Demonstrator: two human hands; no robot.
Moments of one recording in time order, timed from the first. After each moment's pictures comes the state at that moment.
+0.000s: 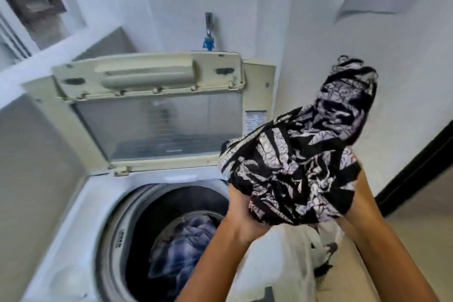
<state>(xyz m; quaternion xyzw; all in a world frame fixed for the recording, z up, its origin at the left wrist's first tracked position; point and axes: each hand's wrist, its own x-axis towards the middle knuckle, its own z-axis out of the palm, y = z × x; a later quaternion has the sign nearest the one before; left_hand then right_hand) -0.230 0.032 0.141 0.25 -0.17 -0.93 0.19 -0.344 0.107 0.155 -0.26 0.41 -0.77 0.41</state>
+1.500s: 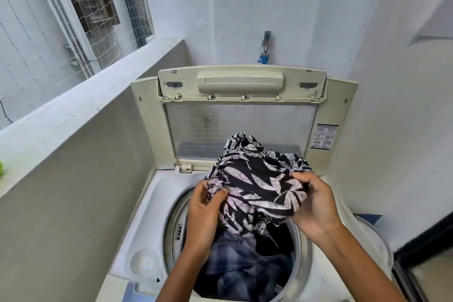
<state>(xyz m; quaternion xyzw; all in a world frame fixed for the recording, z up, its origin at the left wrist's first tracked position) -0.030 -0.045 0.106 0.44 -0.48 -0.62 0.44 -0.209 0.010 0.123 -0.09 0.42 -0.70 0.57</state>
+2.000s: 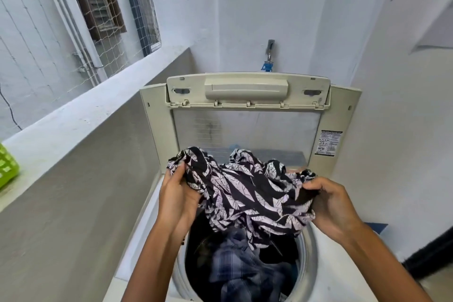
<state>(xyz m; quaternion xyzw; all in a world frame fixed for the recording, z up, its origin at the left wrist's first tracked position) -0.002 -0.089 0.145 0.28 -0.23 -0.75 0.56 -0.228 0.015 0.134 -0.23 0.43 -0.65 0.58</state>
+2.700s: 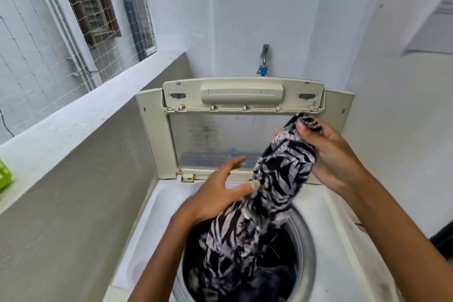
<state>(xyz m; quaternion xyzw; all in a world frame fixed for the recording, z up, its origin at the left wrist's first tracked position) -0.031 -0.086 0.159 0.34 -0.79 -0.47 0.18 -0.229 -0.010 0.221 -0.34 0.42 -0.70 0.47</state>
